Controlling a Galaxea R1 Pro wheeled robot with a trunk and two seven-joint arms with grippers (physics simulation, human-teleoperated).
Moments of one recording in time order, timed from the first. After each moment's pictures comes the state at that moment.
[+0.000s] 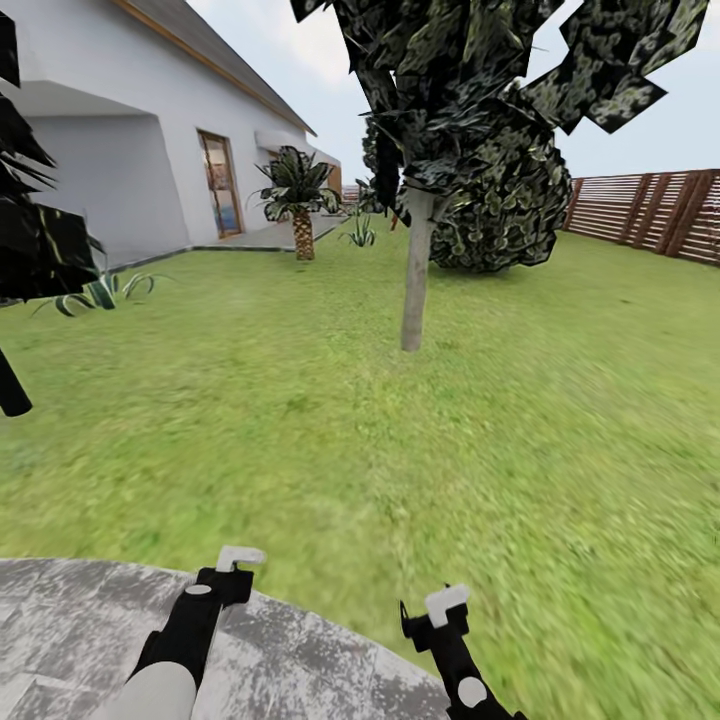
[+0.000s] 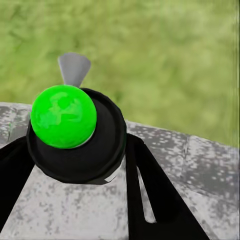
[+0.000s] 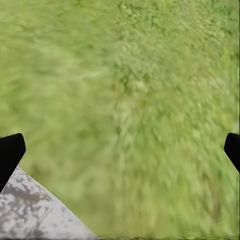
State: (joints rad) left arm -0.58 -0.17 0.72 -0.63 -0.85 0.16 -0.20; right arm -0.43 0.17 -0.13 -0.37 0.52 -0.39 -0.12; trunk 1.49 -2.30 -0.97
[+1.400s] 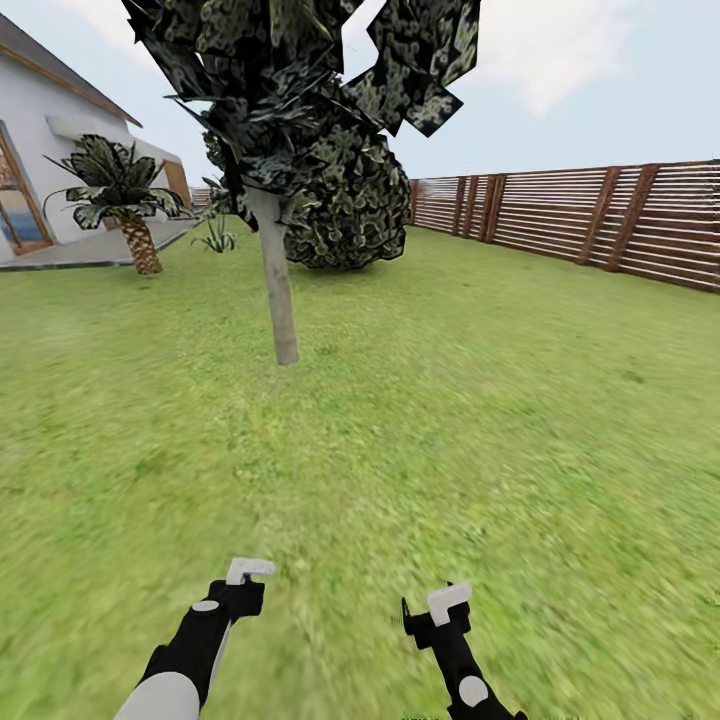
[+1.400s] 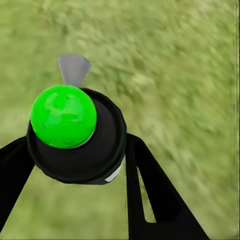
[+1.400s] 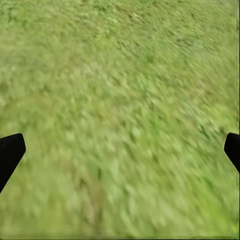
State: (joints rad) left arm -0.58 -0.17 0.72 -0.53 -0.80 0.08 -0.19; right arm -0.42 0.17 -0.14 -0.38 0.52 -0.40 -0.12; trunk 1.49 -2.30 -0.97
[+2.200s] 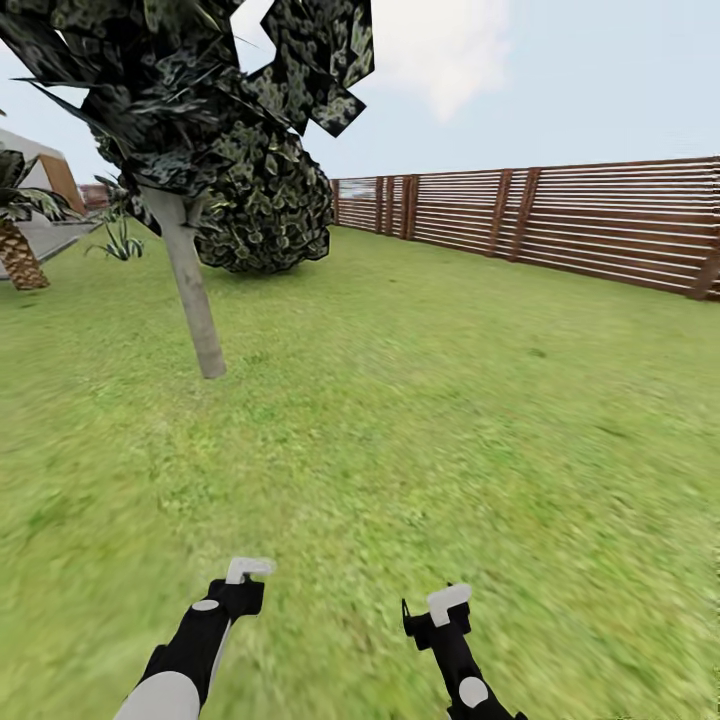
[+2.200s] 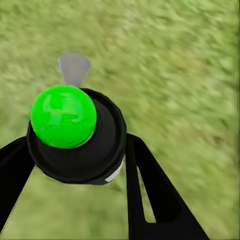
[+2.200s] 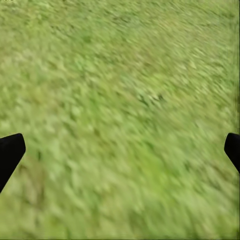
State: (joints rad) left arm -0.58 -0.17 0.72 -0.54 -0.80 0.08 -0.19; right arm -0.42 0.17 -0.14 -0.38 0.52 -0.40 -0.12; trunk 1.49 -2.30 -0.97
